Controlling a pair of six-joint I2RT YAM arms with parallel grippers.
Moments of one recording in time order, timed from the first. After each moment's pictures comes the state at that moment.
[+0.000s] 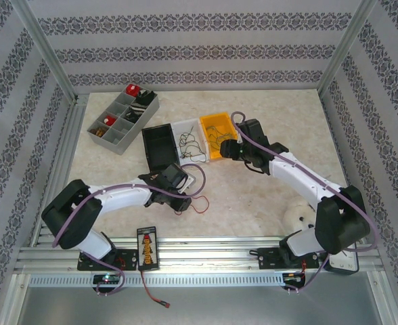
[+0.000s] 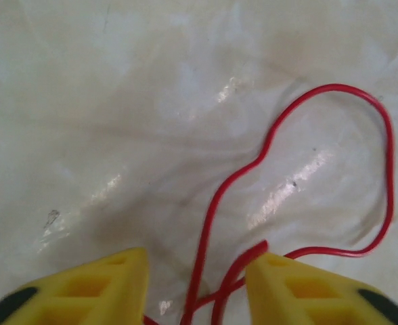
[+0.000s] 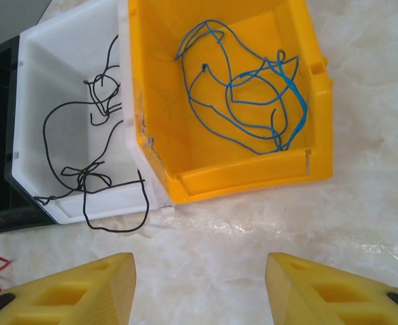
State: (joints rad) left arm -0.75 1.55 0.76 -0.35 0.11 -0.17; right arm 0.44 1.43 1.01 -0.39 -0.07 0.50
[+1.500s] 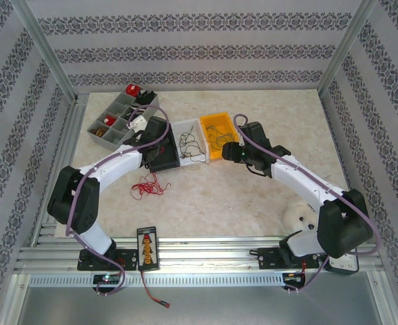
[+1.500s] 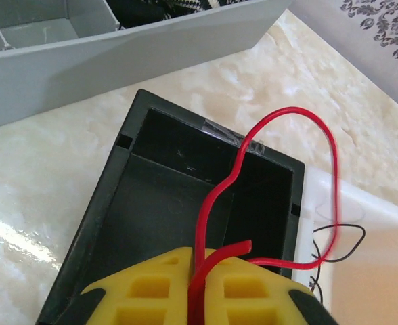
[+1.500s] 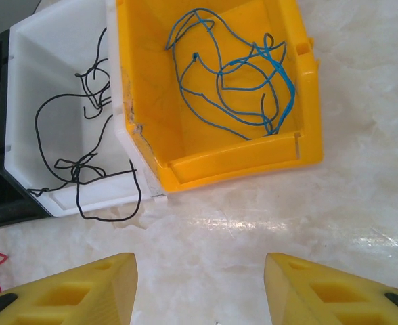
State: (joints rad) left arm -0.43 1.65 1.13 -0.30 -0.45 -1.00; right arm 0.43 1.40 0.97 -0.40 -0.07 0.52
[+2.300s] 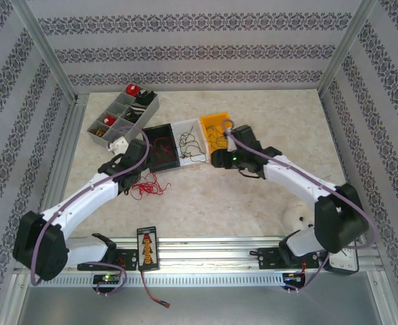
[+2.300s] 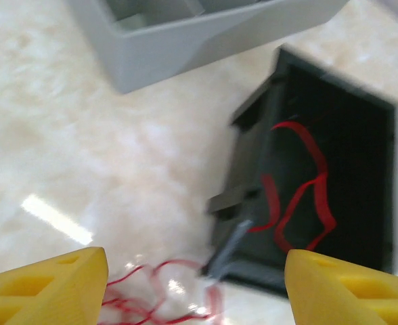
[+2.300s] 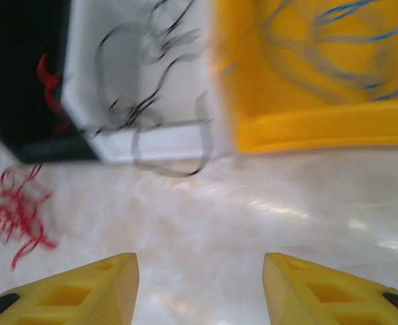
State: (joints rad) left arm -0.45 1.21 0.80 -0.53 -0.49 -0.99; right arm 0.55 1.47 0.99 -0.38 -0.23 0.46
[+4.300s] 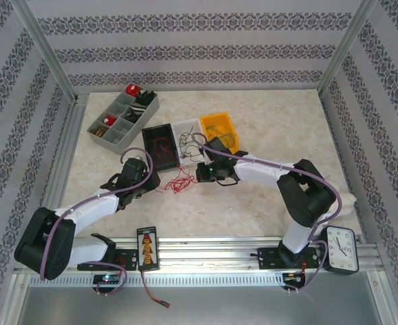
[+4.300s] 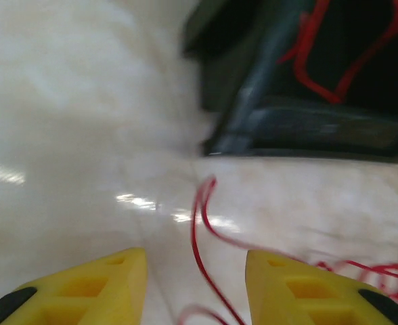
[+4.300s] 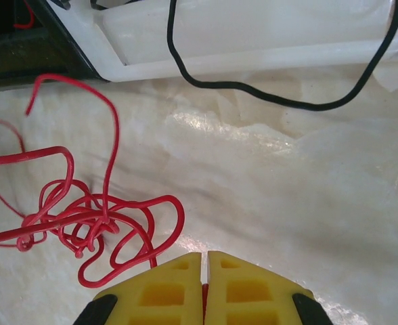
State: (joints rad) left arm -0.38 1.23 0.48 -0.07 0.01 -0.76; right arm 0.68 1.75 1.04 -0.32 -0.24 0.58
